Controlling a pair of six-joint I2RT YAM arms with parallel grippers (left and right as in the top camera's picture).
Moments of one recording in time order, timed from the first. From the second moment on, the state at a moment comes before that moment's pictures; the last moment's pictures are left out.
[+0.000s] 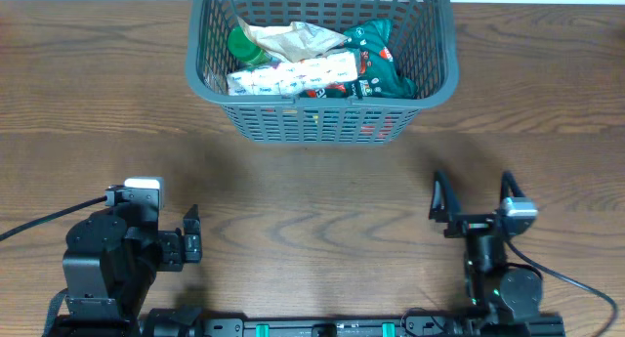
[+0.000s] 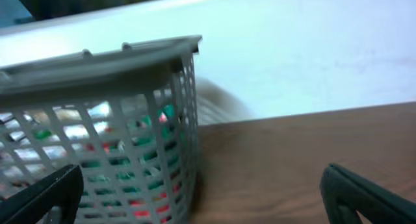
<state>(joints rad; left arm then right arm) -0.06 0.53 0.92 -1.07 -0.01 0.01 0.13 0.01 0.05 0.03 0.08 0.17</state>
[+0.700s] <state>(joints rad) -0.06 0.53 0.92 -1.07 -0.01 0.01 0.12 0.02 0.01 -0.06 0.07 0.17</state>
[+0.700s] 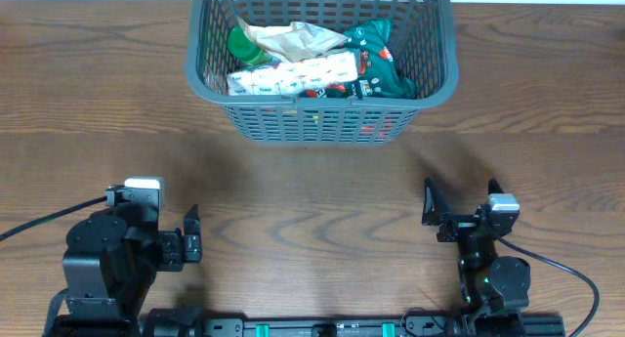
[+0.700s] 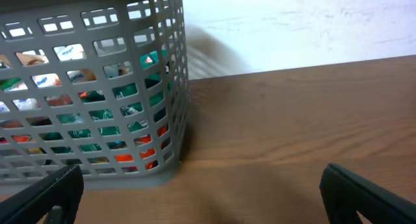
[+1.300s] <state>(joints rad) -0.06 0.53 0.92 -1.07 -0.01 0.02 0.12 0.02 0.01 -0.06 0.07 0.17</state>
